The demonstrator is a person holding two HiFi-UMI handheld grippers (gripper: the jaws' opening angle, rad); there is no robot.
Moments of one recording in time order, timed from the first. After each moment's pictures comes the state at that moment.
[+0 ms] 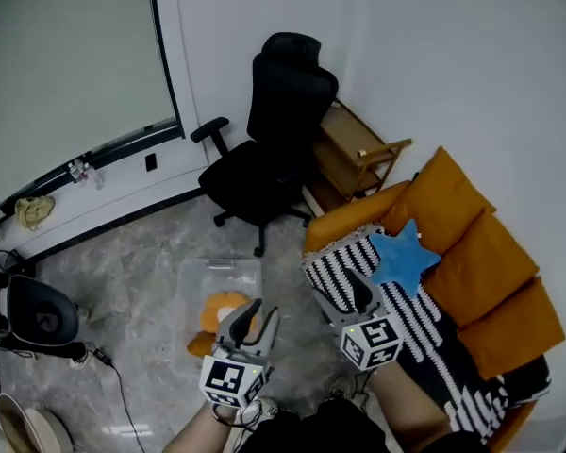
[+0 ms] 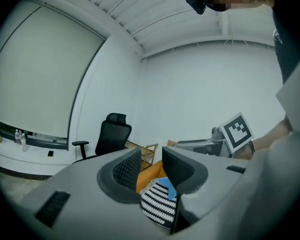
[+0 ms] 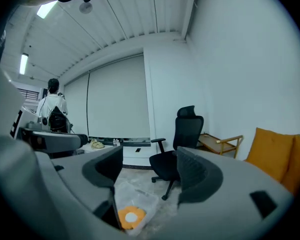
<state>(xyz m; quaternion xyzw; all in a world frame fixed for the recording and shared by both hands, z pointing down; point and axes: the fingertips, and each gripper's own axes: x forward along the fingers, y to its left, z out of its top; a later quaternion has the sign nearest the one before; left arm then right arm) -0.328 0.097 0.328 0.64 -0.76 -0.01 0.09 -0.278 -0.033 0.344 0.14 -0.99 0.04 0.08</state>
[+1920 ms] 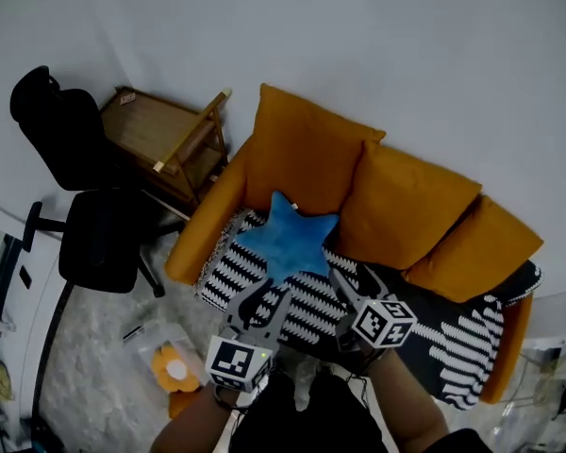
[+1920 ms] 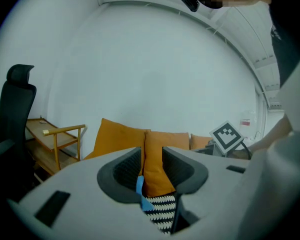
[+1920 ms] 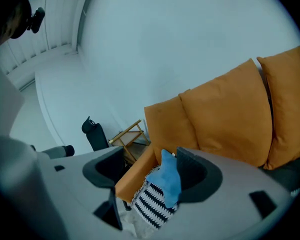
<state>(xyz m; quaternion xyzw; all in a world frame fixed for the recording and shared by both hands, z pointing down) -0.118 -0.352 0.401 0.86 -0.48 0.04 0.15 0.023 -0.411 0.482 0.51 -0.79 0.34 0.02</state>
